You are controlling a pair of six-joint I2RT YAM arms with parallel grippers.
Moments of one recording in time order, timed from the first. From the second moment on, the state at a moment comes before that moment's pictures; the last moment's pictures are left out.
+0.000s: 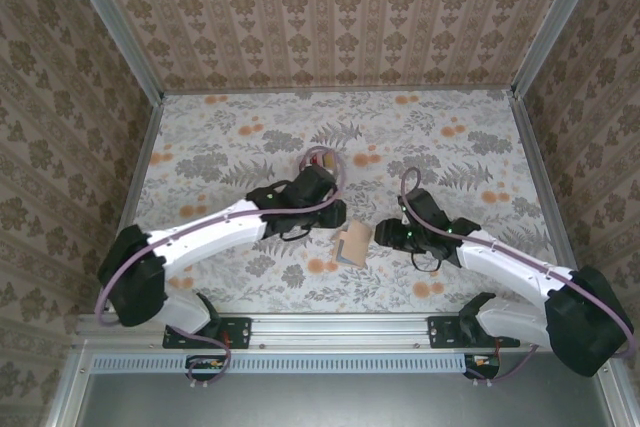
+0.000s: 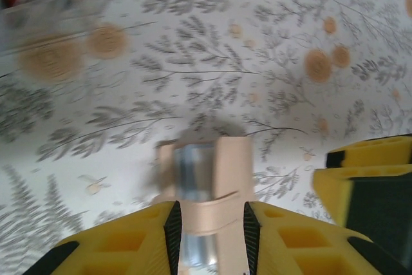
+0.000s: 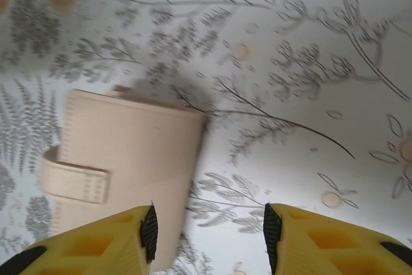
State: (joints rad) left arm -0.98 1.47 1.06 -0.48 -0.01 -0.70; right arm 0.57 1.13 0.53 -0.36 -0.13 0.76
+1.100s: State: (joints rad) left arm -0.97 1.70 0.92 -0.26 0.12 -0.77; right arm 0.57 1.27 0.46 -0.15 -0.27 0.85
